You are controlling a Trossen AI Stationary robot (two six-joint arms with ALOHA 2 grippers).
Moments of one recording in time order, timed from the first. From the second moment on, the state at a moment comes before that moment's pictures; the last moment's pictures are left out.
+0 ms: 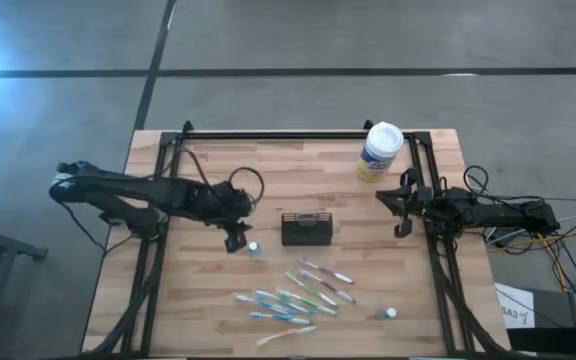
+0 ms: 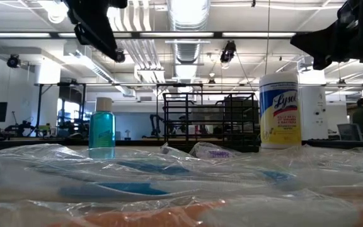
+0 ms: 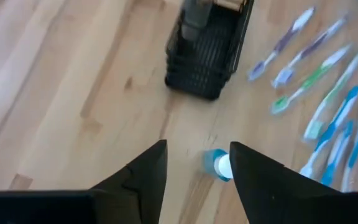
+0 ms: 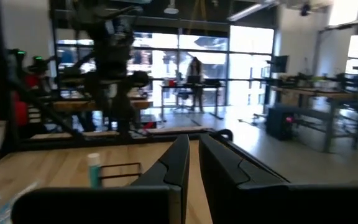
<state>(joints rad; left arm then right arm) -0.15 1.26 1.11 -0.81 -0.19 -0.45 0.00 0.10 0.01 0.27 0.23 -0.03</state>
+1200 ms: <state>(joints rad) -0.18 1.56 1.17 -0.87 -0.07 -0.55 0.00 0.11 0.01 0.27 0.29 -0.02</state>
